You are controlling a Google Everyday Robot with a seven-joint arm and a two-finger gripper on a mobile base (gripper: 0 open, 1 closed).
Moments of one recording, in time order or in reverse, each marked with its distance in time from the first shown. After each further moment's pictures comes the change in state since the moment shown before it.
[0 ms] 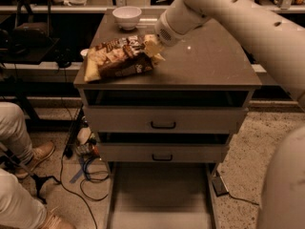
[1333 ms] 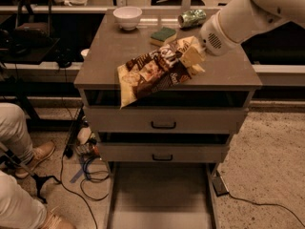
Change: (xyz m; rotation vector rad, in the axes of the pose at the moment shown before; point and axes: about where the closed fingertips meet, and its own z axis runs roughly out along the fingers) arm 0.083 0.032 -0.120 0.034 0.007 0.143
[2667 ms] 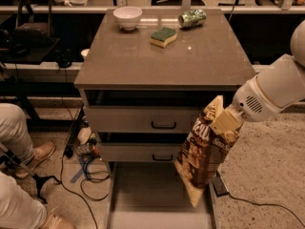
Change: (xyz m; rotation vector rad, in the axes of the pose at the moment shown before) arm 0.168 0.090 -0.030 -0.182 0.238 0.249
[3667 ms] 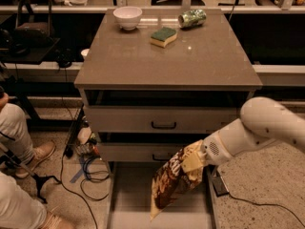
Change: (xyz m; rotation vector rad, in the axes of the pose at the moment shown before) arm 0.050 0.006 0.175 -0.280 0.002 0.289
